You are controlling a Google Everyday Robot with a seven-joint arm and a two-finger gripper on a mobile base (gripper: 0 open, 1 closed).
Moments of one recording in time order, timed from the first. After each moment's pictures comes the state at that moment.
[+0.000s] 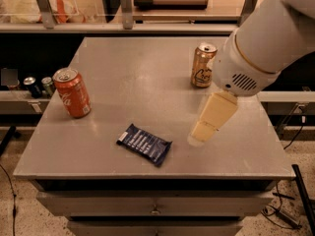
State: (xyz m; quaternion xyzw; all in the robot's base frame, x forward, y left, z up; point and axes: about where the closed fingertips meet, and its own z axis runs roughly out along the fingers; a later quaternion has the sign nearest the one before) arm 0.438 -0.104 0.940 -0.56 0.79 0.05 0.22
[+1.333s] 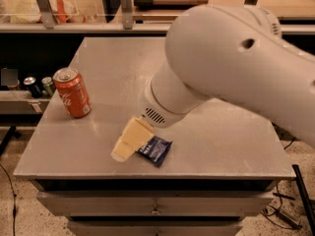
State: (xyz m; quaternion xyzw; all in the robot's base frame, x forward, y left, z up) arm 0.442 0.021 0.889 -0.51 0.81 0.09 0.28
